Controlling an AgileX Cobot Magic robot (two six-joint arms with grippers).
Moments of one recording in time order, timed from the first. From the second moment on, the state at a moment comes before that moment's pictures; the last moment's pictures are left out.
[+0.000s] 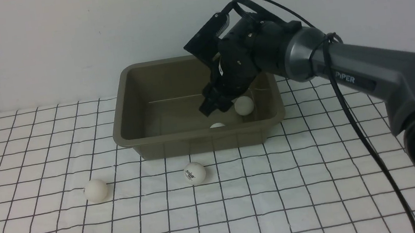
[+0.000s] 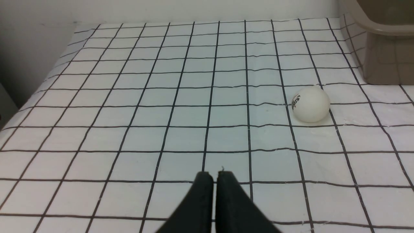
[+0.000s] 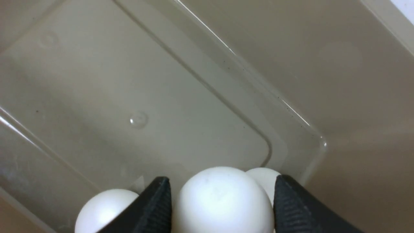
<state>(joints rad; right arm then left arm) 0.59 2.30 -2.01 -0.28 0.85 -0.03 0.11 -0.01 0.03 0.07 0.38 -0.06</state>
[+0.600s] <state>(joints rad) 0.59 2.30 -2.01 -0.28 0.79 -0.04 0.11 -0.01 0.03 0.06 0.38 -0.06</state>
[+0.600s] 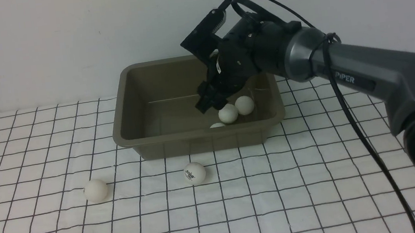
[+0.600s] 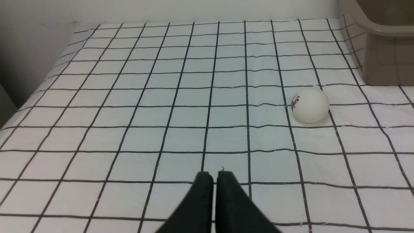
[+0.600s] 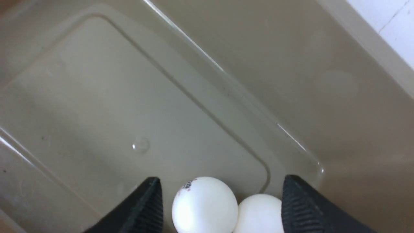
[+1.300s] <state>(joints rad) 0.53 1.95 -2.17 -0.41 1.22 -0.04 0.11 -0.01 0.03 -1.11 -0.09 -0.16</state>
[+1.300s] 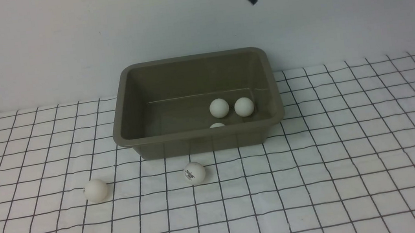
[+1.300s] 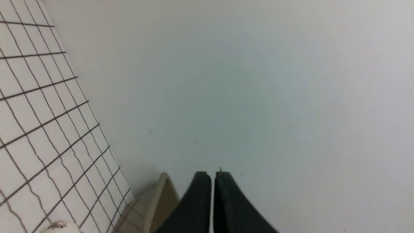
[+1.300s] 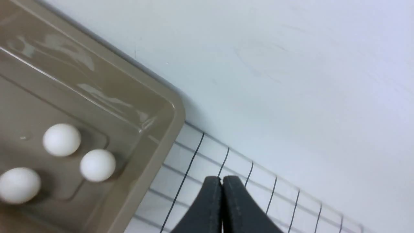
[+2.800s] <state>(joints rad) 0.48 0.60 -0.73 -0.05 0.99 0.03 0.11 1.22 -0.92 -0.47 0.77 0.47</state>
